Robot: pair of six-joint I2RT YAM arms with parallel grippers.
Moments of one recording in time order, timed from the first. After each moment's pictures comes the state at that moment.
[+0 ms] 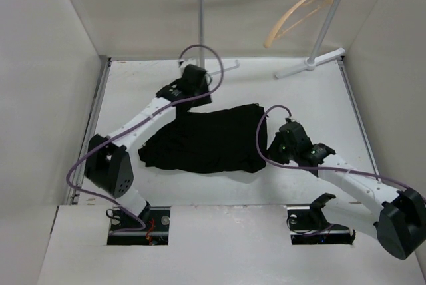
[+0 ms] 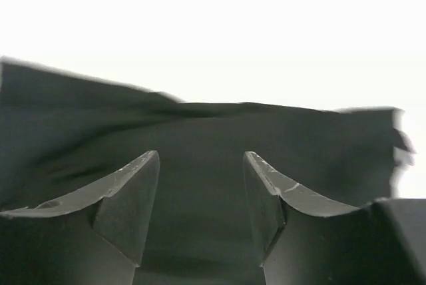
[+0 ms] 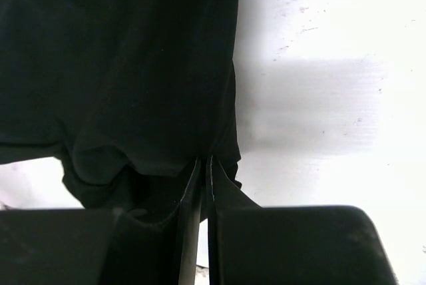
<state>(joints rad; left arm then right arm) -0.53 1.58 1.32 -0.52 -0.31 -0.58 0.56 1.05 0.57 -0.39 0.02 0.86</state>
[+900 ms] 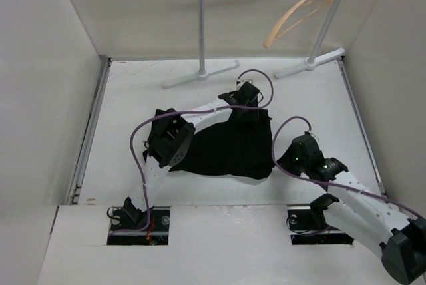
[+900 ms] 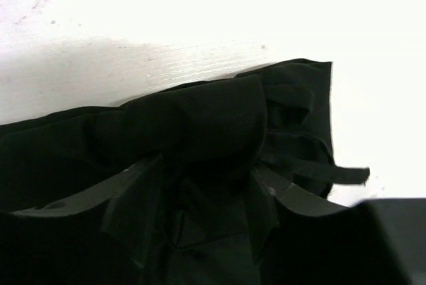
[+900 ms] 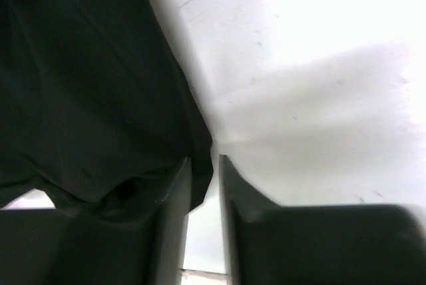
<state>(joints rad) -0.80 2.22 1.76 -0.43 -0.12 -0.70 0.48 0.82 0.41 -0.49 0.08 1.00</state>
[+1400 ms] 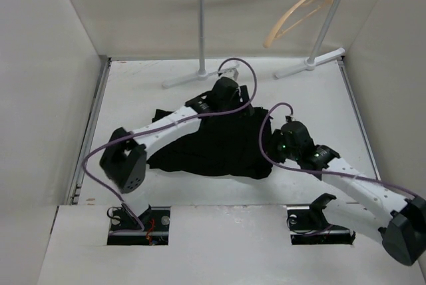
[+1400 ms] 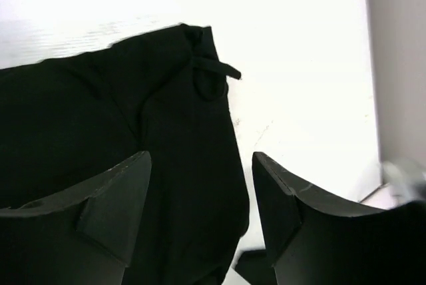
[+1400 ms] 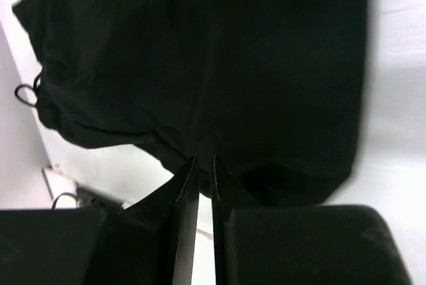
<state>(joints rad) -0.81 1.75 1.41 -0.29 -0.05 -0.75 0.59 0.94 0.59 -0.38 -0.03 0.98</state>
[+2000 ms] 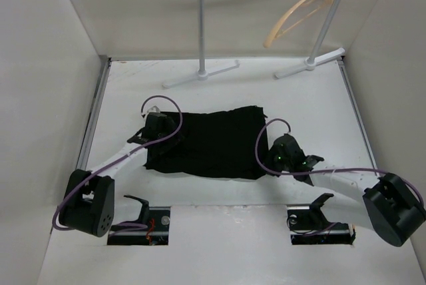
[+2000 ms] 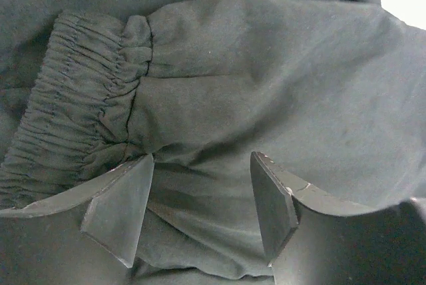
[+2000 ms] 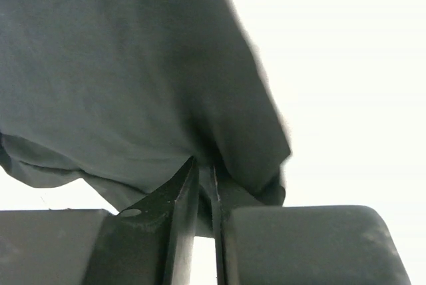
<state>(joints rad) -0.32 1.25 0.56 -0.18 -0.03 -0.80 0.61 1.15 0.36 -0.07 -0.05 1.18</state>
